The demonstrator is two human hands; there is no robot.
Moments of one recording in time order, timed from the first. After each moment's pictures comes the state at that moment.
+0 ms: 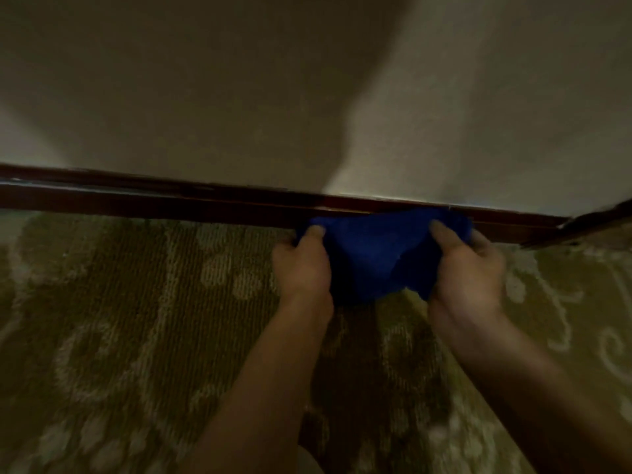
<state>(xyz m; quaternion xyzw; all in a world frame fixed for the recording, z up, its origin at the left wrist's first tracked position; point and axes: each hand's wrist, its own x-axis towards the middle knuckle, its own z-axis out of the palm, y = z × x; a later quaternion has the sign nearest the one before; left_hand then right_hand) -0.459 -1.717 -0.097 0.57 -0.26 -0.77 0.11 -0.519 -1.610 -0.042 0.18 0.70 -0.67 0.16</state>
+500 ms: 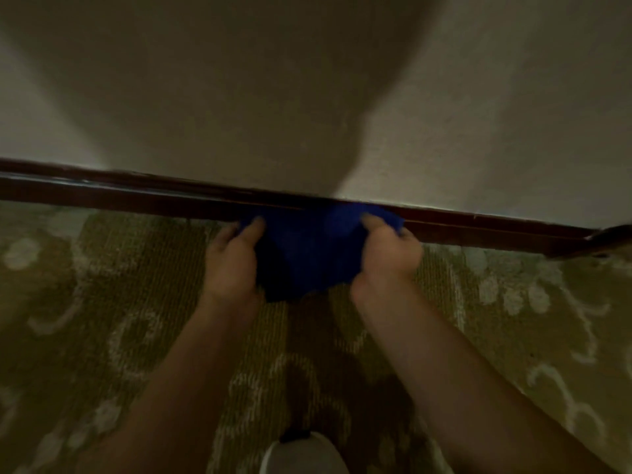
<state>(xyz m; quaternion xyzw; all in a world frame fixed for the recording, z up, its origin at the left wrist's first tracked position) -0.380 -1.797 -0.098 0.52 -0.32 -0.77 0.18 -0.477 -1.705 -0.059 0.26 0.65 -0.68 0.21</state>
